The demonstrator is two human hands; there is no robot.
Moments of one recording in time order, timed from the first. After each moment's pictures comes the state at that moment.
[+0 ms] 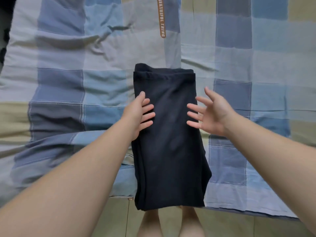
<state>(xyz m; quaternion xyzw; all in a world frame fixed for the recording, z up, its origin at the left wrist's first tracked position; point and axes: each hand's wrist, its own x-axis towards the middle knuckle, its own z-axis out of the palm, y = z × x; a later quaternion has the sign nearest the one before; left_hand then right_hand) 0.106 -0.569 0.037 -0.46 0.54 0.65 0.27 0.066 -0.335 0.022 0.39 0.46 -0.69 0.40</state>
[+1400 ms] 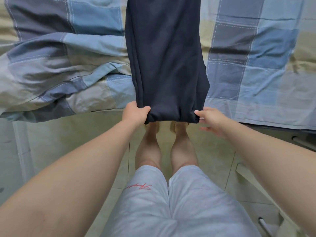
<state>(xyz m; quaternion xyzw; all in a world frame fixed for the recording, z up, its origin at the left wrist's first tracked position) 0.378 -0.534 0.022 -0.44 0.72 0.39 0.37 0.355 -0.272 0.008 0.37 0.63 -0.42 0.53</state>
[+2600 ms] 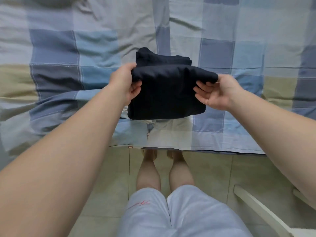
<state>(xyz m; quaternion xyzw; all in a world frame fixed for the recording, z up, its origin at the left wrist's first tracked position) 0.148 -0.552 0.117 -0.54 0.51 0.63 0.24 0.137 -0.287 0.112 0.52 0.45 -0.64 0.34</state>
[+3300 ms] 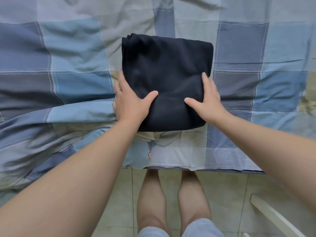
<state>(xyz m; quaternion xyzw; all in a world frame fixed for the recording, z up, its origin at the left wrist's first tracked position) 0.164 -0.539 -0.031 -0.32 0.88 0.28 0.21 0.157 -0.308 -0.057 0.14 0.84 -0.38 0.36</state>
